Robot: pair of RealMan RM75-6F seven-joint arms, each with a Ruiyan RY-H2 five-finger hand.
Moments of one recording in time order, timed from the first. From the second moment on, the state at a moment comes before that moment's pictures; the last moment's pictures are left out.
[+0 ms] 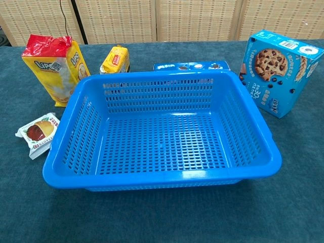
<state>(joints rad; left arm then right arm) -0.04 -0.93 -0.13 -1.93 1.28 1.50 0.06 0.15 -0.95 0.06 -1.72 -1.59 1.47 0.18</state>
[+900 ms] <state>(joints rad) -0.07 -0.96 -0.15 -1.93 1.23 1.48 0.12 0.47 -1.06 0.24 -1.85 -1.25 1.10 0.28</state>
